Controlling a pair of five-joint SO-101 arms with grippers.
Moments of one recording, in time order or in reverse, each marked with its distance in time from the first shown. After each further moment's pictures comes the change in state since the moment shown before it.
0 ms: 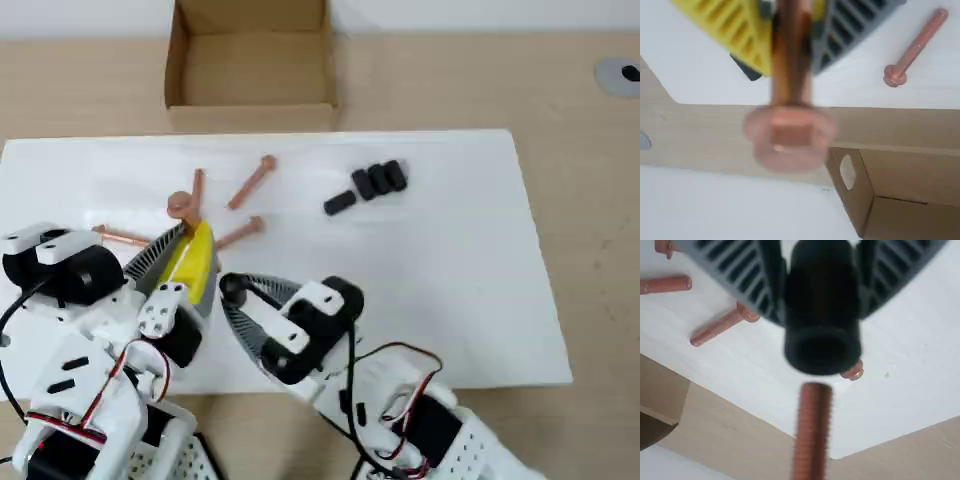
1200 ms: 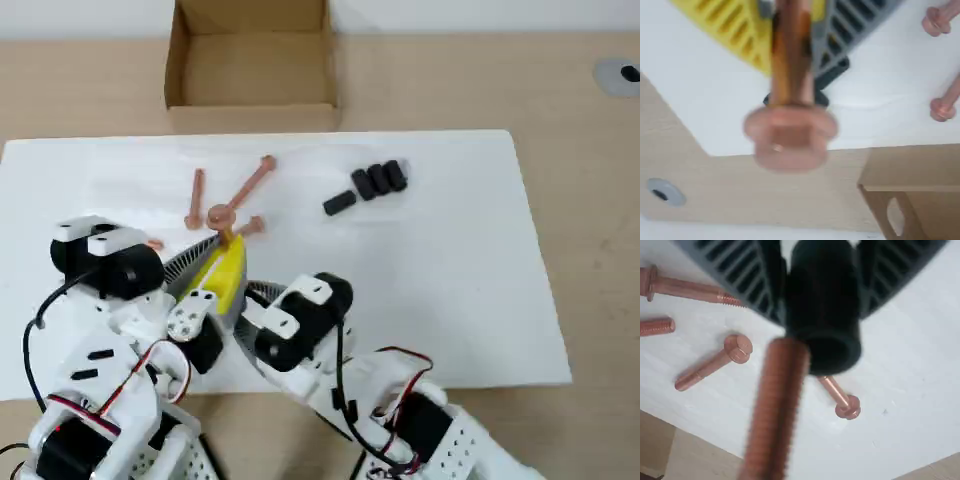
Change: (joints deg) left arm 7.6 0.3 3.6 -0.4 -1.7; right arm 0.0 0.0 4.3 -0.2 -3.3
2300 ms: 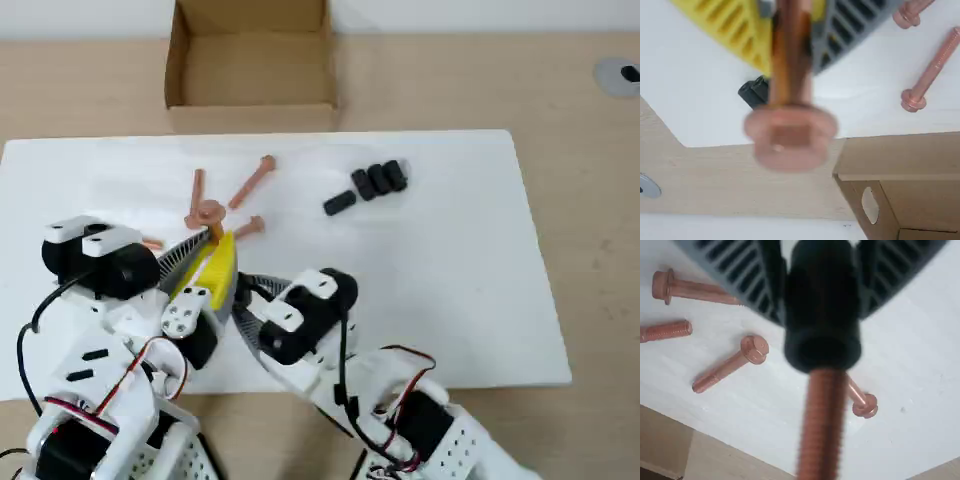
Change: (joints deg) left arm -2.8 0.0 -0.3 0.0 -1.1; right arm 1.9 0.0 0.0 0.0 0.0
